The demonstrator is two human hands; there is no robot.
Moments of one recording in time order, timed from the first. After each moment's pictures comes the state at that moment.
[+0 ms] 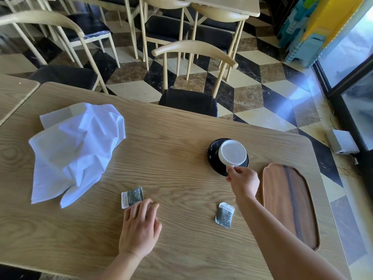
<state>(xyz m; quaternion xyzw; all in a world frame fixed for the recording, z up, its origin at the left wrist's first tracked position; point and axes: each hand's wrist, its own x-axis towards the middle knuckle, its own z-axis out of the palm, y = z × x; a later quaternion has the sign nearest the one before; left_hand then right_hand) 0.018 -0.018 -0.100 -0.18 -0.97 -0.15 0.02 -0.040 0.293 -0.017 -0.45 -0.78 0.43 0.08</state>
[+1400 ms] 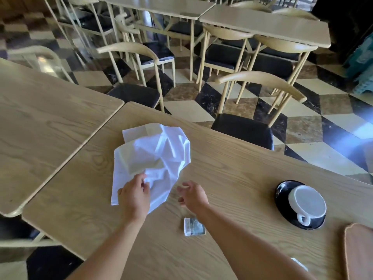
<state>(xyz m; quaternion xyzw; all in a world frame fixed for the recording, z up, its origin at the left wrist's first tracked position) -0.127 -0.175 -0.029 0.16 -0.94 -0.27 0.15 -0.147 0.002 -0.026 -0.18 -0.78 0.55 -0.25</state>
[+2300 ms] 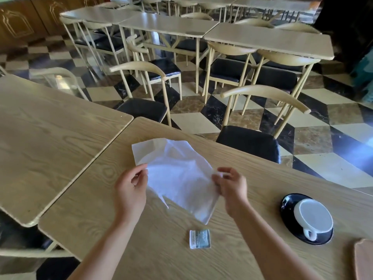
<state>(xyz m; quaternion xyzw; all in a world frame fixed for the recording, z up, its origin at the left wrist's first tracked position) -0.126 -0.172 0.094 0.13 -0.81 -0.51 0.25 -0.173 0.069 0.056 -0.27 -0.68 0.69 -0.03</state>
